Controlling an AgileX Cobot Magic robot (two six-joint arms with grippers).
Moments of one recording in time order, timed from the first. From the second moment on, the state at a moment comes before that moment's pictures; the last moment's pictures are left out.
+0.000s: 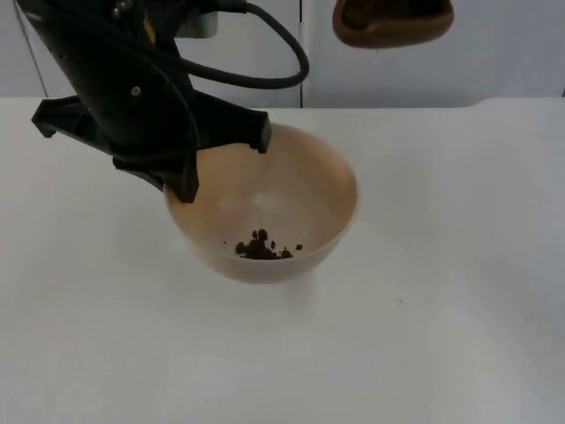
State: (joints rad) right arm 0.50 1.95 -1.94 0.05 1.15 -0.18; left arm -0.51 1.72 -1.14 0.05 0.74 -0.36
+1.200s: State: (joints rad) right arm 0.38 2.12 -1.44 0.02 0.64 -0.08; left arm -0.39 1.98 -1.12 -0.06 0.58 -0.22
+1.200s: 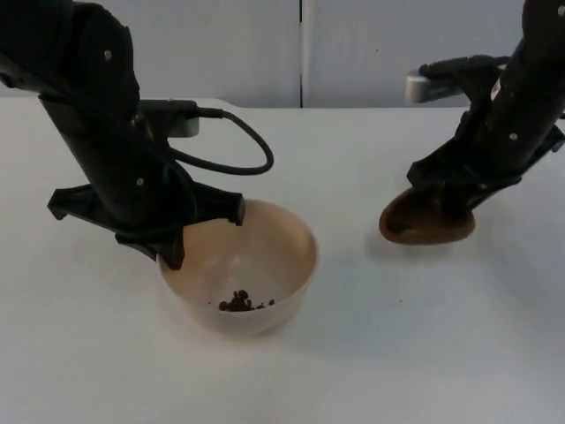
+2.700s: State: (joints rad) right arm 0.38 2.21 -1.44 0.03 0.57 -0.04; left arm -0.39 1.99 -1.12 -0.07 0.56 -0.17
